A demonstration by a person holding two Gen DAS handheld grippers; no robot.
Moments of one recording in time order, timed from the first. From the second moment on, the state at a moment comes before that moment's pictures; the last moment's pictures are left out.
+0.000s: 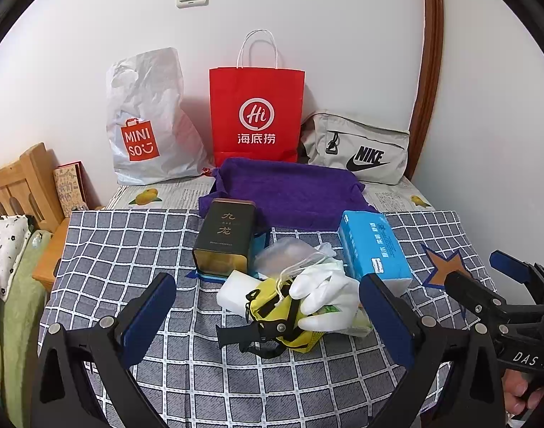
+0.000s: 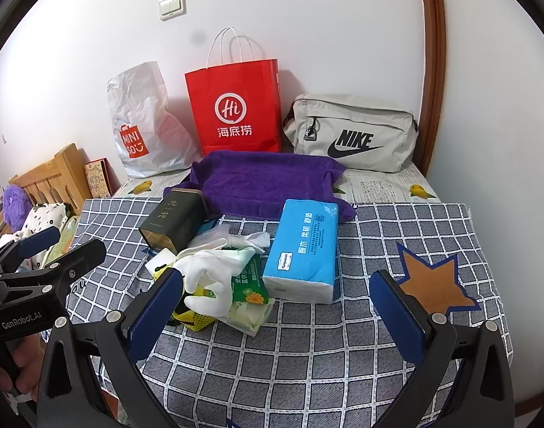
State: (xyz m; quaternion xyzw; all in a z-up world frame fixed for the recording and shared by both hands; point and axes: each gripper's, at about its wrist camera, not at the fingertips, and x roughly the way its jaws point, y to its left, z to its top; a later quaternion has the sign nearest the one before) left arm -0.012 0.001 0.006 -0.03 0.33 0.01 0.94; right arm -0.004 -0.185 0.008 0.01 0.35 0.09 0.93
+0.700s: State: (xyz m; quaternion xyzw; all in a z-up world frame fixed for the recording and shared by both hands) left arm -0.015 -0.001 0.005 -0.02 0.33 0.00 0.94; right arm -0.006 -0.185 0.008 0.01 0.35 0.09 0.93
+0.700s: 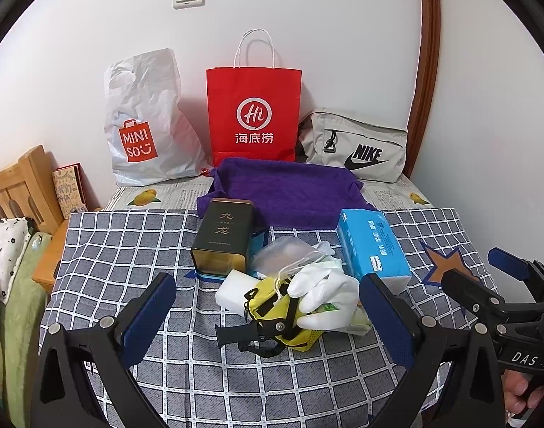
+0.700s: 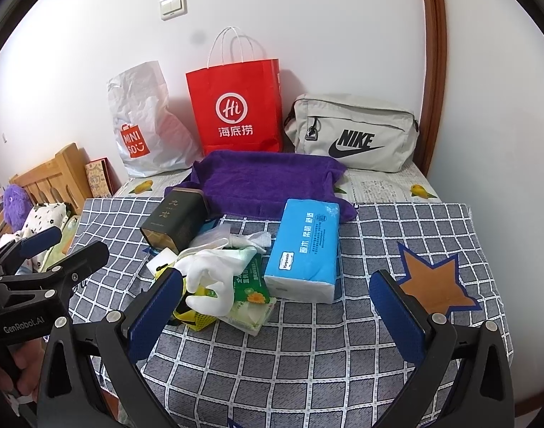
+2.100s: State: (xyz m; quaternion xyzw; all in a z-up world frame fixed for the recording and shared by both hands) left arm 0.021 0.054 -0.103 -0.01 0.43 -0.01 0.90; right arm 0.032 -0.200 -0.062 0.04 0.42 0.10 0.90
